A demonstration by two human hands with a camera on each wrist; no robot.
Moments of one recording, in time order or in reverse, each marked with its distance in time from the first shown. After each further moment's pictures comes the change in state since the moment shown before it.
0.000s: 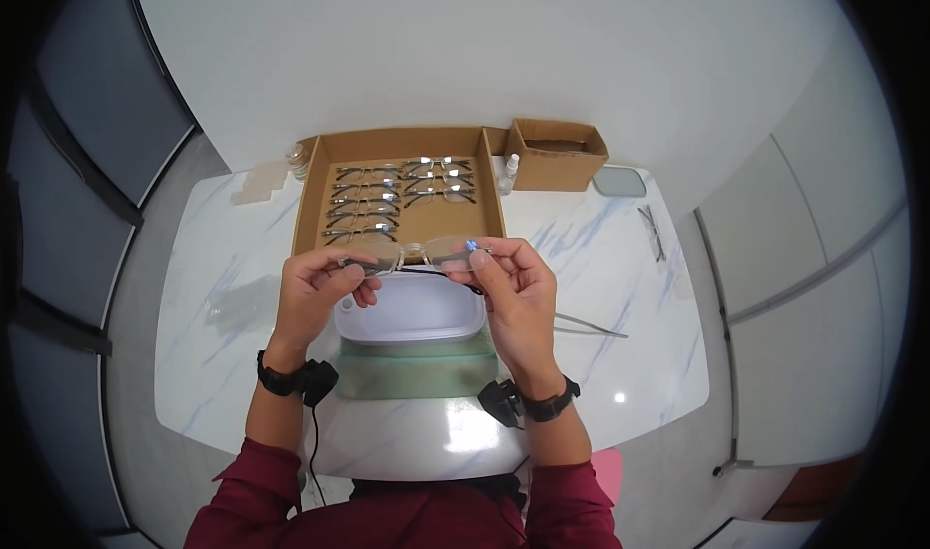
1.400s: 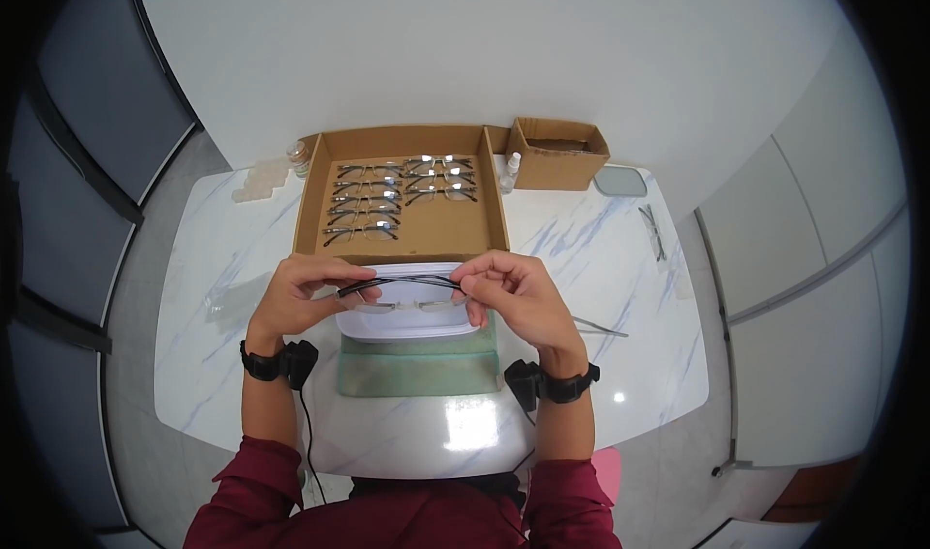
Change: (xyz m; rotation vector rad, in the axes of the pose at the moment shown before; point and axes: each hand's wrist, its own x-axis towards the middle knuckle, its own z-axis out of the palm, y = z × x) left_hand 0.000 0.007 -0.028 0.368 -0.279 0.205; right_hand 0.012 -0.014 -0.030 -0.264 -0.337 0.301
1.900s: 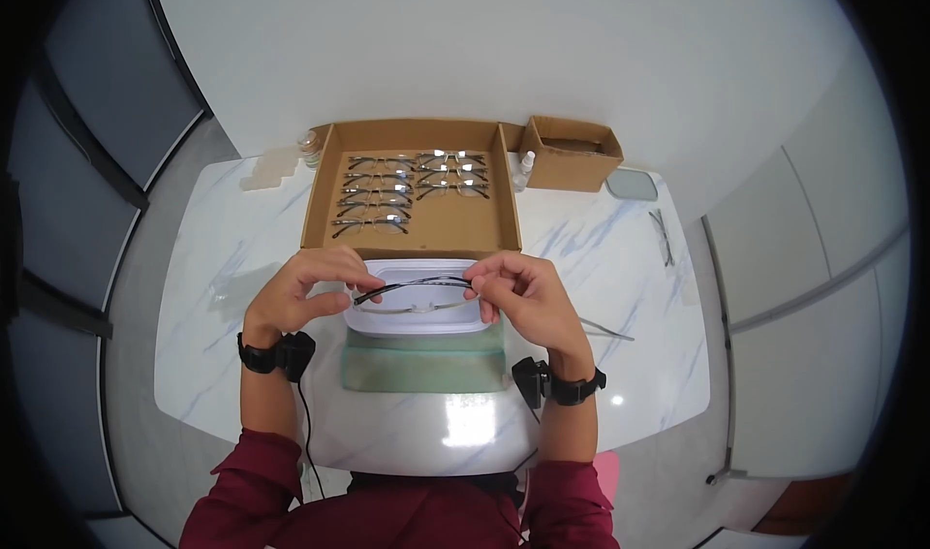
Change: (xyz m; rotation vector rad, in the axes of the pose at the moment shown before) left_hand -0.003 0.001 -0.017 0.059 -0.140 0.044; right_hand 0.003 0.004 0.001 -0.123 0.023 0.009
